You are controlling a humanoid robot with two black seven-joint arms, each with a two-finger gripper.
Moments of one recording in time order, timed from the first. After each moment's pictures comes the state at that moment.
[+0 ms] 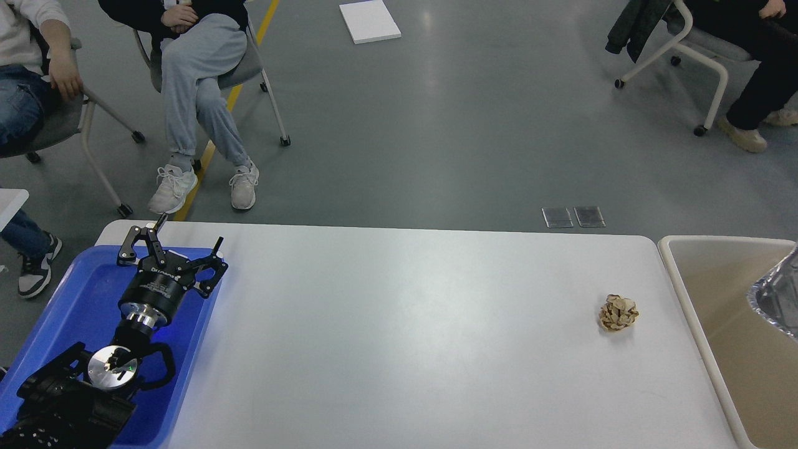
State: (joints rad) left arm -0.51 0.28 -1.02 -0.34 -0.22 -0.79 -0.19; right arm 1.38 -1.13 -0.80 0.73 -0.38 0.55 0.15
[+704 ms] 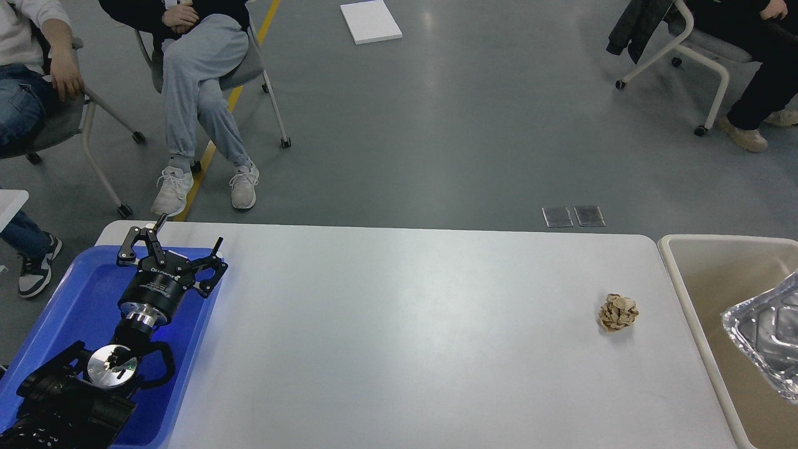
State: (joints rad) left arm -0.51 0.28 -1.02 -0.34 -0.22 -0.79 -0.19; right arm 0.72 -0.77 -0.39 0.18 -0.12 0.40 0.15
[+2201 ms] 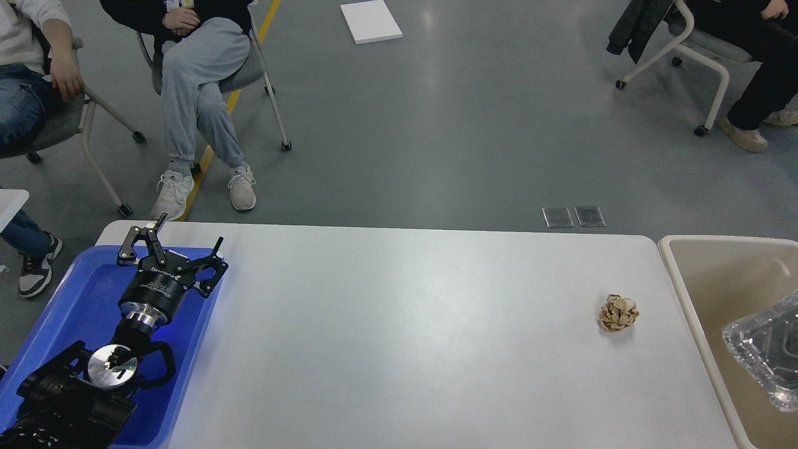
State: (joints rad) left arm -0.51 0.28 -1.02 -0.34 -0.22 -0.79 -0.19; right arm 0.59 -0.56 -0.25 0.09 -0.12 -0.17 0.06
